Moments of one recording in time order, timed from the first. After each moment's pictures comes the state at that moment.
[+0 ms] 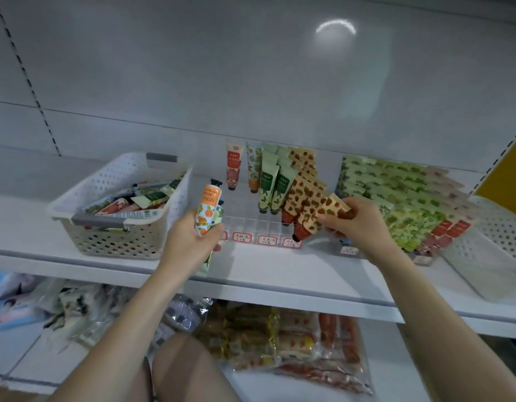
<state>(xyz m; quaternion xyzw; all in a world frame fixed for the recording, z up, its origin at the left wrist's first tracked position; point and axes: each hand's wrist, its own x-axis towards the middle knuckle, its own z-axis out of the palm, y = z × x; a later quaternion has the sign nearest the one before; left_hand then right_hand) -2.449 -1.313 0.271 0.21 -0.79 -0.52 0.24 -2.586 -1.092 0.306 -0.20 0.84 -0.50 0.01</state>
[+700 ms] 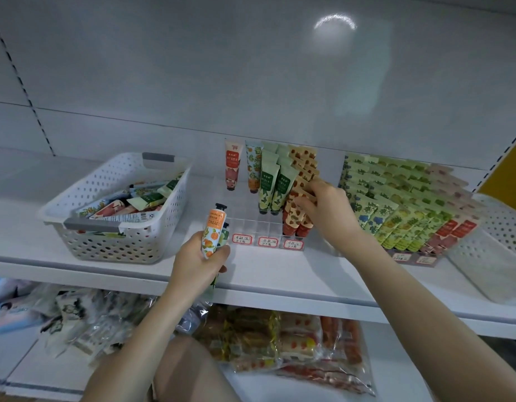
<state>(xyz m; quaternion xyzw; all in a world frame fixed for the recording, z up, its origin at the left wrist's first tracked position) -2.454 -1.306 0.240 0.24 -0.78 -0.54 0.20 -2.592 -1.146 0.310 -0.31 0.90 -0.26 -0.14</state>
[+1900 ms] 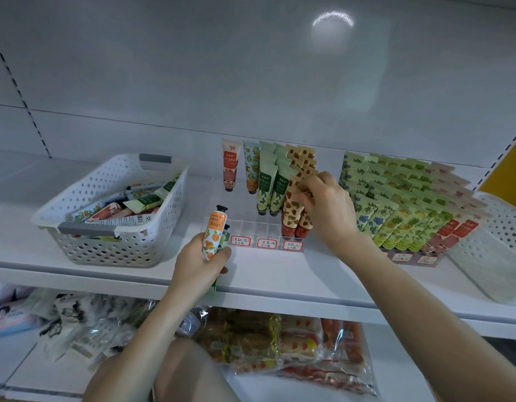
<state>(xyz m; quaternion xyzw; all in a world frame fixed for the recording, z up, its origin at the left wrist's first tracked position) -2.460 -1.305 0.239 0.24 -0.78 -0.55 0.17 -2.593 -1.149 0.308 -0.30 0.90 -0.22 -0.24</state>
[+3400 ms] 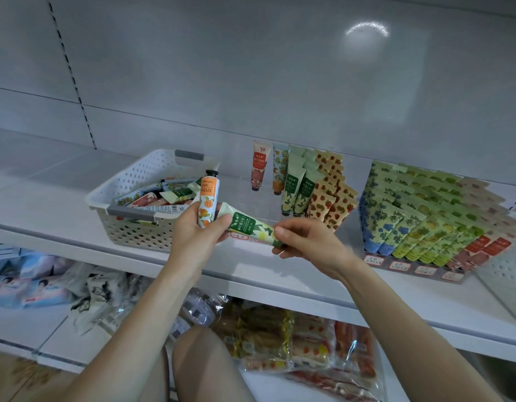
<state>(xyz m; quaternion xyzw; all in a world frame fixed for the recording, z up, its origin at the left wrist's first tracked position) -2.438 -1.323 0.274 0.20 -0.61 -0.69 0.33 -2.553 -1.167 0.281 -0.31 0.70 -0.57 0.29</state>
